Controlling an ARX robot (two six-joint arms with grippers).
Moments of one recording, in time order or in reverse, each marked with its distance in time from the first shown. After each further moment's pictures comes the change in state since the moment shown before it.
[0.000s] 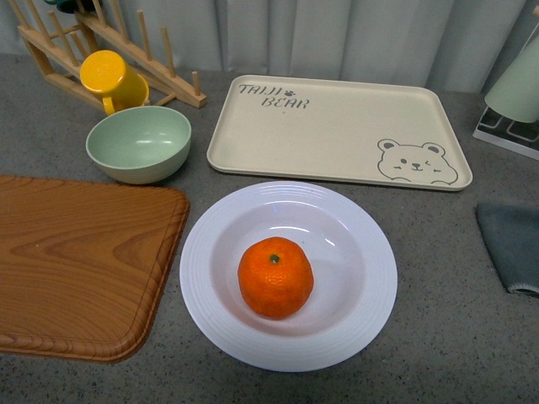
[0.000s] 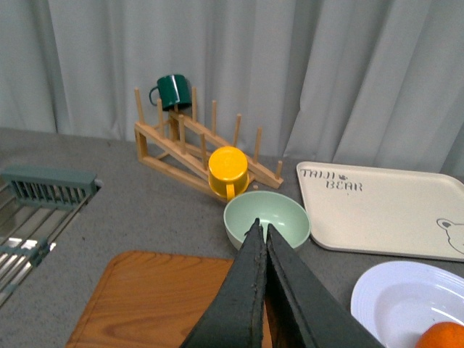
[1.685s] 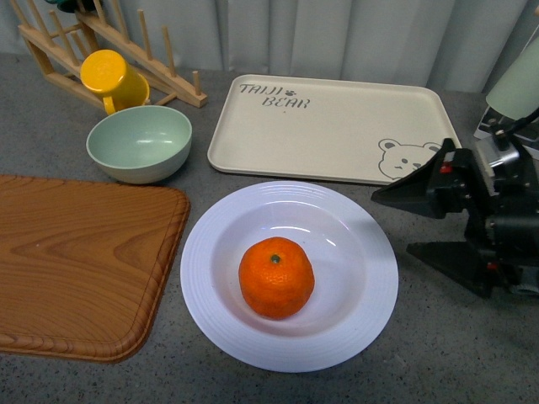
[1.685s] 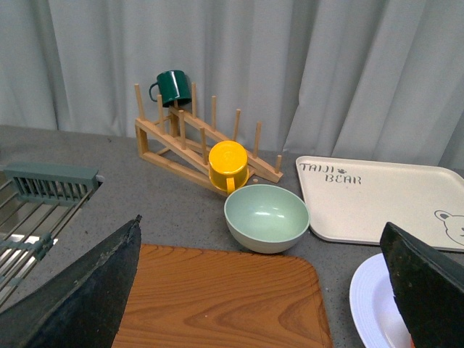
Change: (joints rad) left arm 0.000 -0.153 0.000 -0.160 0.001 0.003; right arm 0.113 2.053 0.687 0.548 -0.708 0.692
